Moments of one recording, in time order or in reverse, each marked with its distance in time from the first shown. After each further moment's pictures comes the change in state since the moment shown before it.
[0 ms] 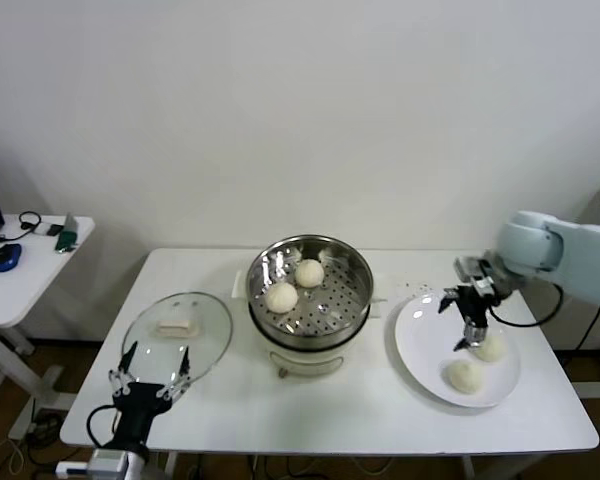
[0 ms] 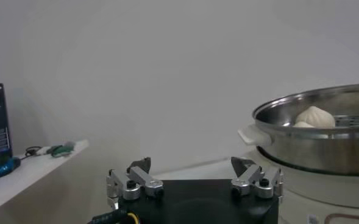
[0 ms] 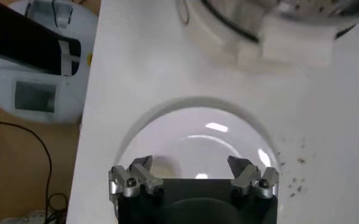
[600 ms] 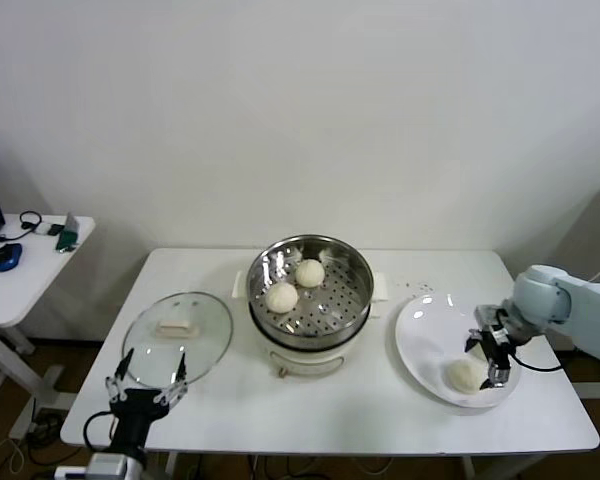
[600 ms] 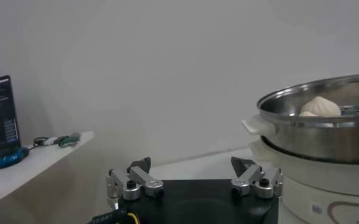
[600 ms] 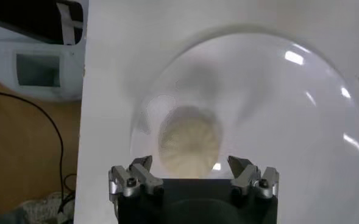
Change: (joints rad) left arm 0.009 -0.015 -0.010 0.007 0.009 0.012 -0.004; right arm -0.338 -0.031 0.236 -0.115 -0.184 0.018 -0.006
